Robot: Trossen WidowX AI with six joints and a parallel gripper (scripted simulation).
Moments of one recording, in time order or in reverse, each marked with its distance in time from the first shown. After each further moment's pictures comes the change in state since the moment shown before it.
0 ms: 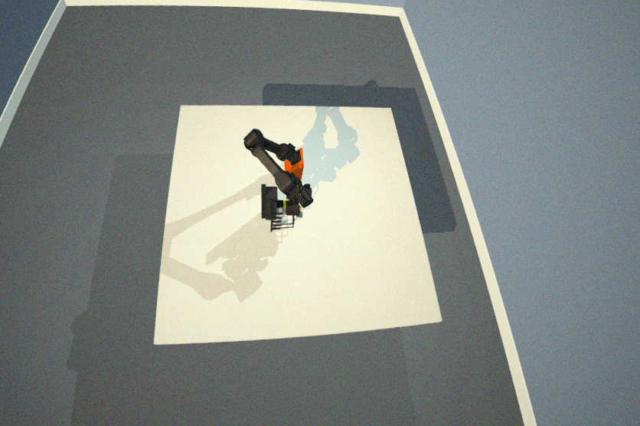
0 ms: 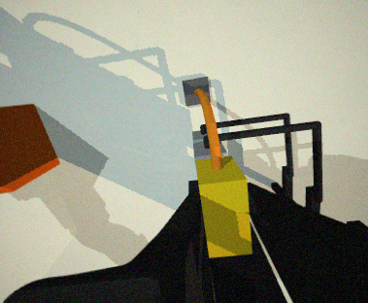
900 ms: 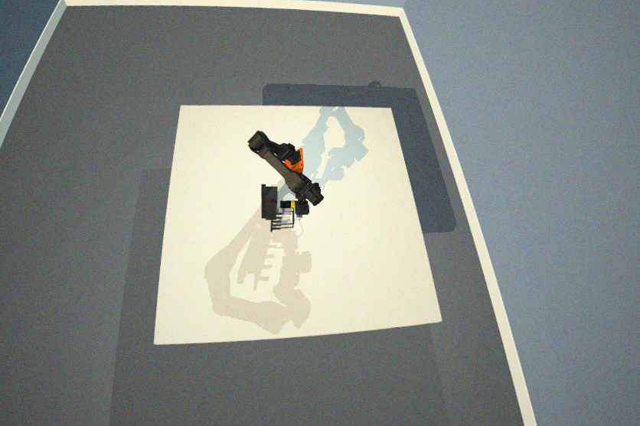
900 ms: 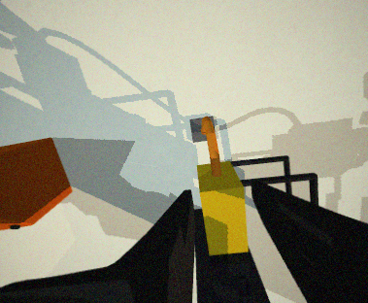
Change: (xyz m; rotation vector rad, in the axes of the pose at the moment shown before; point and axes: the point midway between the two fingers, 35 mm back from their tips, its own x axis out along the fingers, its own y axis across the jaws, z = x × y) arm -0.006 0.002 0.042 -0.009 -0.037 -0.004
